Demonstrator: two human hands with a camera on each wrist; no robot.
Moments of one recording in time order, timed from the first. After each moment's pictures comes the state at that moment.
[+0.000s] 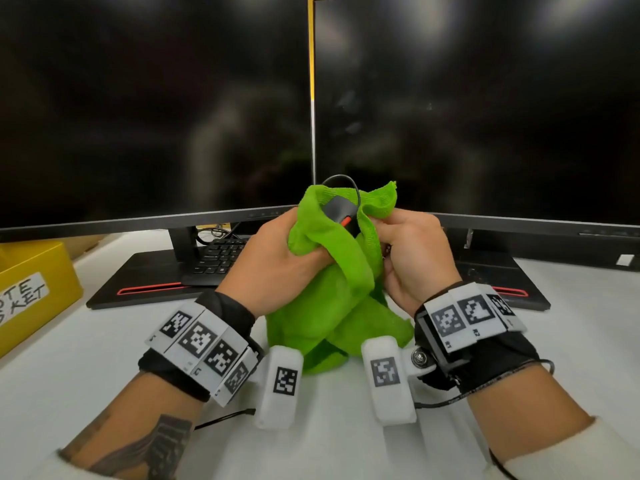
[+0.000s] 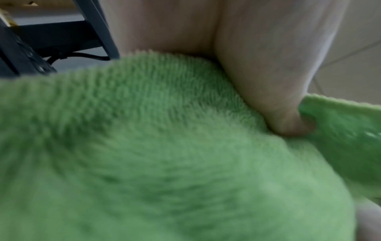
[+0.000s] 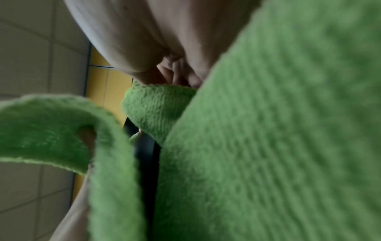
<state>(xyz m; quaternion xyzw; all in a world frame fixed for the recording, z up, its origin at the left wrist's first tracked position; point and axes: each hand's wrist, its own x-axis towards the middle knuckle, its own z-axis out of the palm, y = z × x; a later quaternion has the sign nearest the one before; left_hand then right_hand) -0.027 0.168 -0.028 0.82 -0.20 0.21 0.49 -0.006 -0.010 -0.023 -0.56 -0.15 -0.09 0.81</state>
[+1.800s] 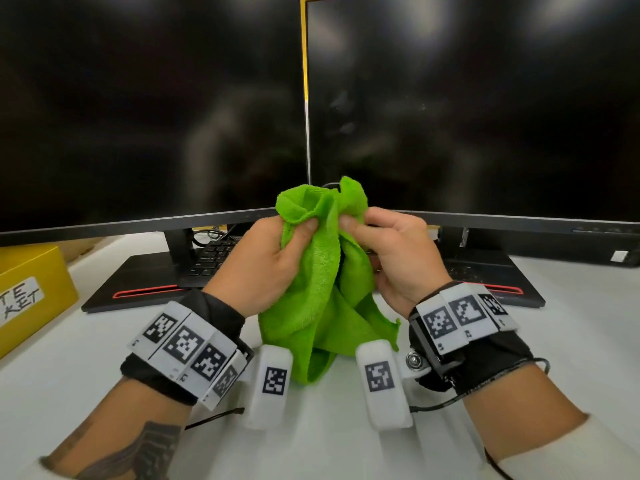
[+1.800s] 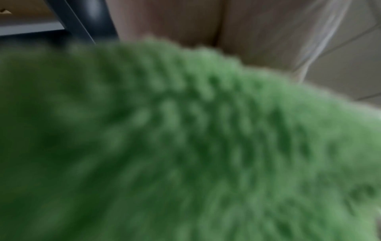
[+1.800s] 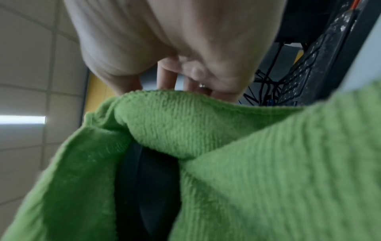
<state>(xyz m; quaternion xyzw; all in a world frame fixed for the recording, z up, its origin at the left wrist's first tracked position) -0.036 0.169 -0.020 0.84 -0.23 0.26 0.42 -0.008 -0.007 -0.028 -0.58 -0.17 -0.06 0.79</state>
